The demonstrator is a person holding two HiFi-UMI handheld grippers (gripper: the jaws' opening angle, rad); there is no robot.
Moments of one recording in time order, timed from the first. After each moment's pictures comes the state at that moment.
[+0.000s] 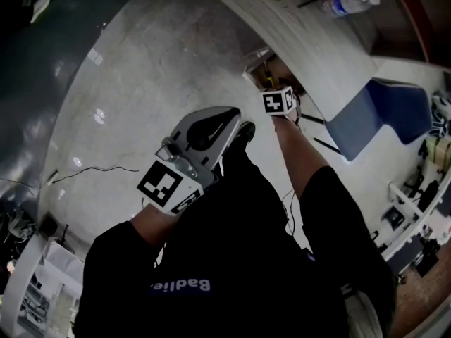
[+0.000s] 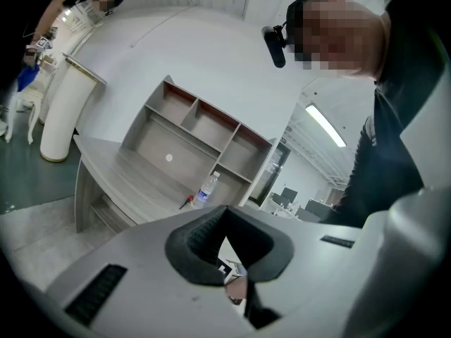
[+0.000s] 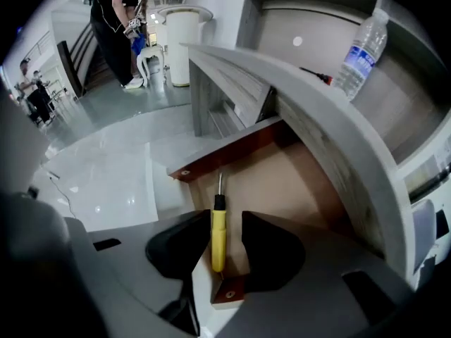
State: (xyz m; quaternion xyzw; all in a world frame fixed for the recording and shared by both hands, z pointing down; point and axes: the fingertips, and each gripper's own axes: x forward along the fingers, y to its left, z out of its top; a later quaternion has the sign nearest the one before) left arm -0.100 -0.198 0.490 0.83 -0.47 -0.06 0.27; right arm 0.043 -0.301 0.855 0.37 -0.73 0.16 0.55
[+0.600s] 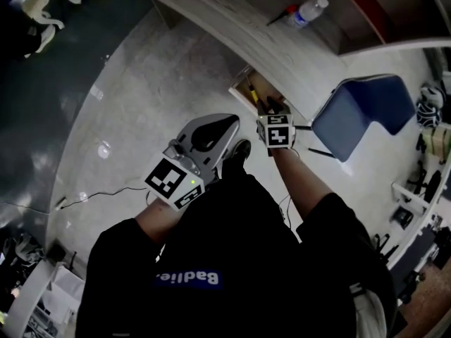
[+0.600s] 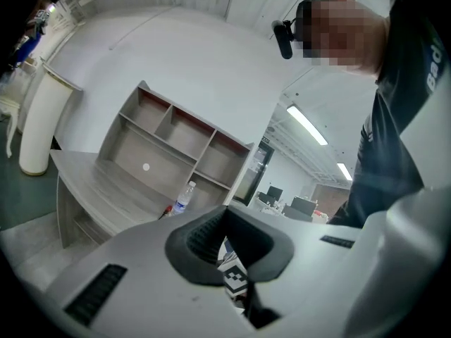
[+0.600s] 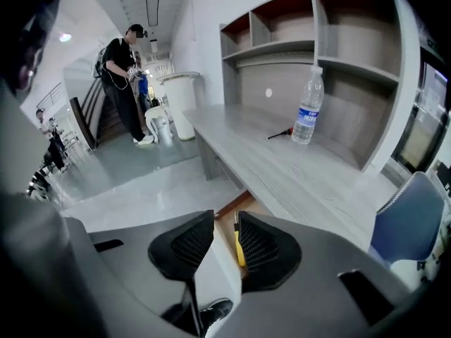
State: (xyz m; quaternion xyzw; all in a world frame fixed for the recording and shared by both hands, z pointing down) left arm -0.062 -0.187 0.426 0.87 -0.43 -0.07 0.24; right arm 0.044 -0.265 0.705 0.40 -0.80 0.21 0.39
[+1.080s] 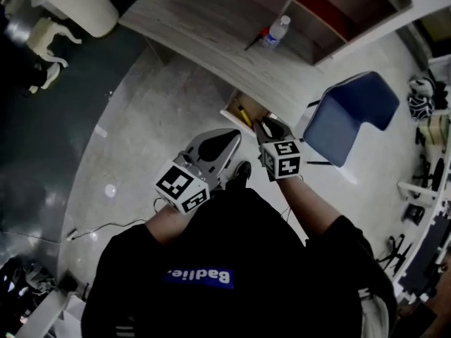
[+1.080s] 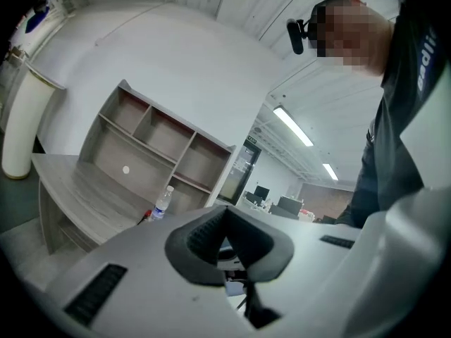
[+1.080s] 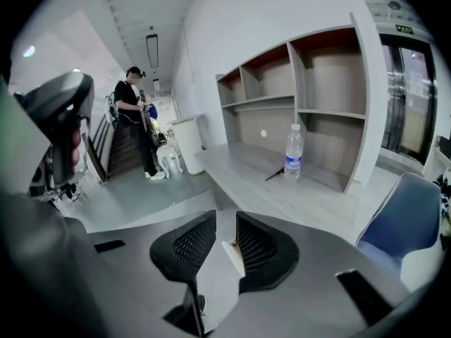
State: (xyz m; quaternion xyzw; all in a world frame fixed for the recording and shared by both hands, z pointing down) left arm -0.022 -0.172 0.386 0.89 -0.38 -0.07 0.23; right arm 0.053 -0.234 0.564 0.41 -0.85 0.22 0.26
